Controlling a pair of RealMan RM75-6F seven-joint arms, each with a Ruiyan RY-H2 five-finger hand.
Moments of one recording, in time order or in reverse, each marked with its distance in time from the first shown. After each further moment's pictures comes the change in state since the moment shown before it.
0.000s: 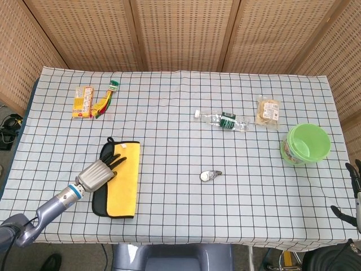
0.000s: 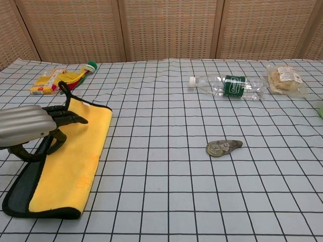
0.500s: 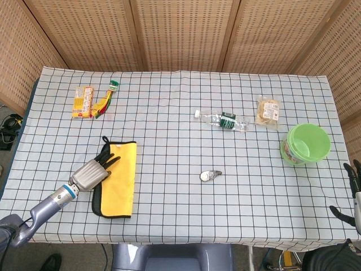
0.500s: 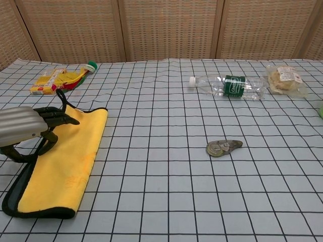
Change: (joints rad) left arm 0.024 -0.009 0.005 0.074 0.021 0.005 -0.052; right arm 0.003 -0.006 -0.001 -0.002 0.000 -0.004 -0.016
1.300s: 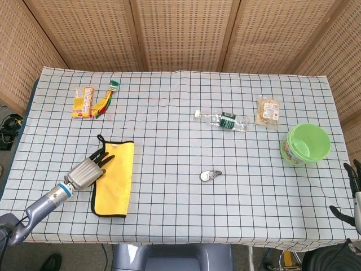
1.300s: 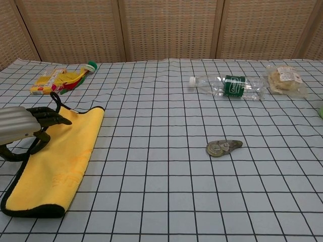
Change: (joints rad) left arm 0.017 -0.005 -0.001 0.065 0.014 -0.010 -0.015; right arm -0.001 0.000 0.000 -0.002 0.000 0.003 -0.003
